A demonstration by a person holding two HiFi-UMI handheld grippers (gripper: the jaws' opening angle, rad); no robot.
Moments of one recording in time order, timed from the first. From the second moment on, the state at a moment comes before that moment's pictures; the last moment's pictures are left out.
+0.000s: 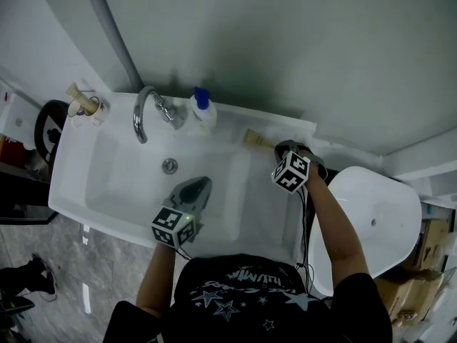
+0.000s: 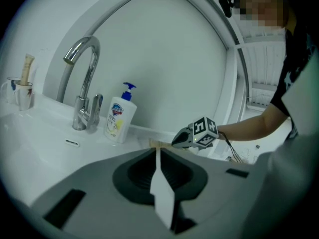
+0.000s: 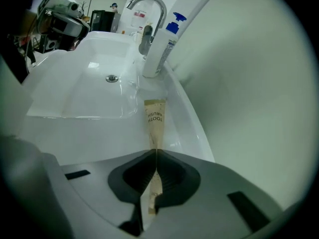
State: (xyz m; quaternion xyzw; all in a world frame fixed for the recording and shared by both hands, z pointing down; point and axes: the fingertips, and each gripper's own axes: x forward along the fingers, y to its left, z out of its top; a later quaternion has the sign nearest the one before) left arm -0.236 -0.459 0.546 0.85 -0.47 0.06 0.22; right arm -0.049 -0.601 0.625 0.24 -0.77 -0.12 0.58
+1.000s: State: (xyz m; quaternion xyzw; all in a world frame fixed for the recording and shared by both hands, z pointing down) left arm -0.240 -0.452 0.550 0.85 -0.47 0.06 0.23; right arm -0.048 -0.603 0.621 0.26 -0.77 -0.14 0.57
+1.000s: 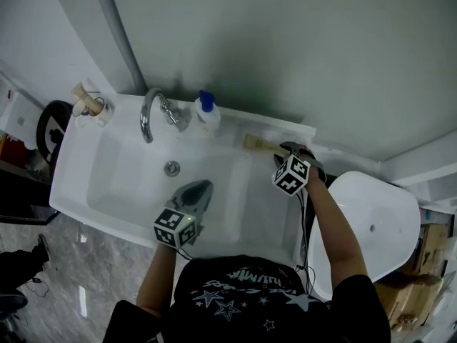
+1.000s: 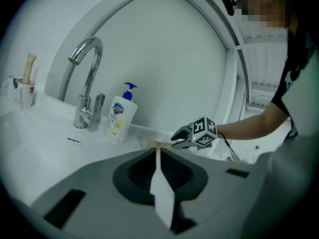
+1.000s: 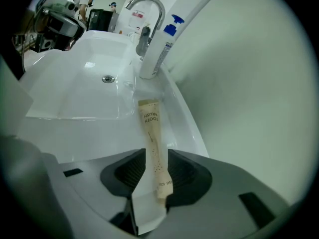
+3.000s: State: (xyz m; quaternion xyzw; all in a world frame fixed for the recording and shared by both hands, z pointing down) left arm -0.095 -0.219 0.504 0.84 -0.50 0.10 0.15; right arm 0.000 -0.343 0.545 0.26 -0.88 -0.09 0.39
